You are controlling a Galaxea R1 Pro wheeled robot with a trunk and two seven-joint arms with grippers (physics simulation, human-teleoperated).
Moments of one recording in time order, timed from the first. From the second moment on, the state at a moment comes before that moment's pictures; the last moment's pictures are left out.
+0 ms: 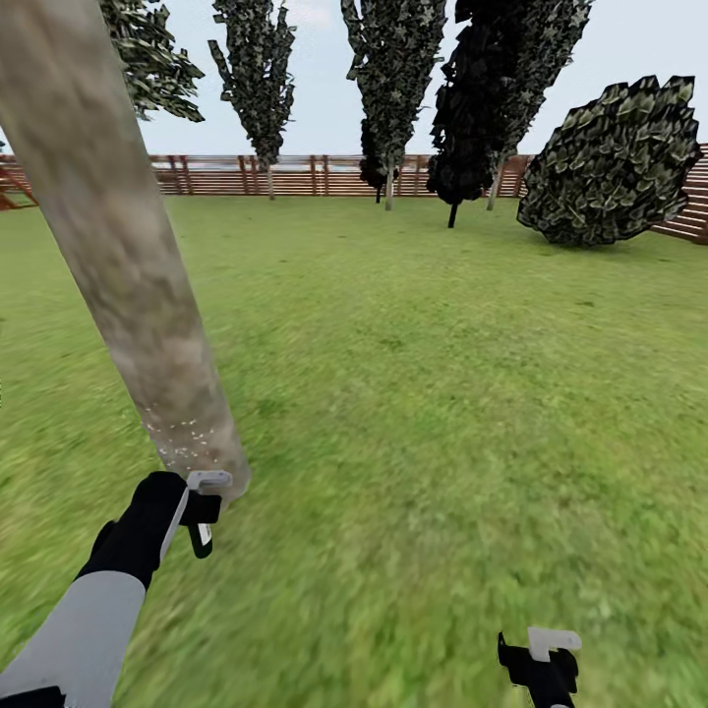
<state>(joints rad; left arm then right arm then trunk) -0.73 0.08 0.16 -0.86 -0.25 0.93 -0.19 -0.49 -0.09 0.02 -0.05 -0.01 -0.45 -0.21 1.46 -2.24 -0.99</state>
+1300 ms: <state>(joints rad) -0.73 0.07 0.16 -0.98 -0.25 0.99 -0.19 -0.49 -0.09 0.02 -0.05 -0.01 -0.45 -0.21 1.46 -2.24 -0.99</state>
